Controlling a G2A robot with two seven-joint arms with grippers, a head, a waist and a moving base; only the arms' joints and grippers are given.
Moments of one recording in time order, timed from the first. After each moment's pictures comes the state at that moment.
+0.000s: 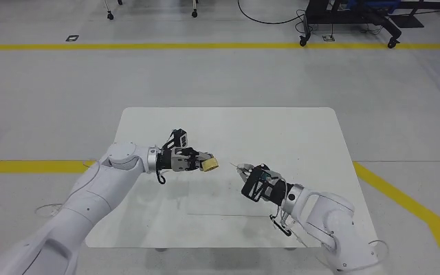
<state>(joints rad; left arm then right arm) 0.48 -1.17 -0.60 -0.83 -0.96 -0.03 -1.24 -1.33 -1.16 1.29 -2.02 -1.53 -0.63 0.36</state>
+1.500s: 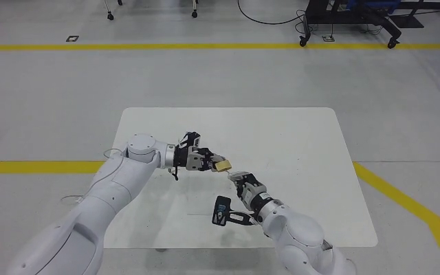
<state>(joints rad) 0.40 -1.33 -0.59 -0.62 -0.81 0.04 -1.27 -1.33 -1.16 1.03 -2.11 -2.27 -0.56 0.45</state>
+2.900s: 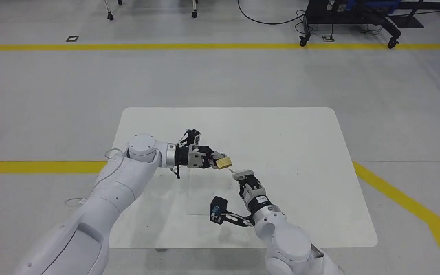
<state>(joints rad) 0.41 -1.37 -0.68 -0.57 -0.74 0.00 -1.27 -1.35 -1.20 0.95 -2.11 -2.51 -0.53 0.59</state>
